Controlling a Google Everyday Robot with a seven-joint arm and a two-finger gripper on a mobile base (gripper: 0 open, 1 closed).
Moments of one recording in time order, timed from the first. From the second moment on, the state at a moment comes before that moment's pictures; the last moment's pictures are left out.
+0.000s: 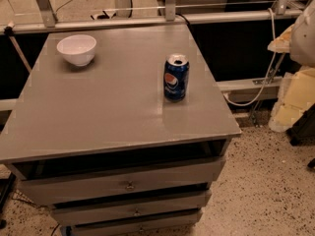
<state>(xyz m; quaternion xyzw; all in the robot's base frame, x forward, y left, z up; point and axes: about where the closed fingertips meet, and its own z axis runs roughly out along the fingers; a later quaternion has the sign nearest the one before) 0.438 -0.215 0.982 -0.60 0.78 -0.04 0.17</state>
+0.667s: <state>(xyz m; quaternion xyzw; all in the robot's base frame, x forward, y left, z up) 0.464 -0.211 0.969 -0.56 0.79 0.01 0.23</state>
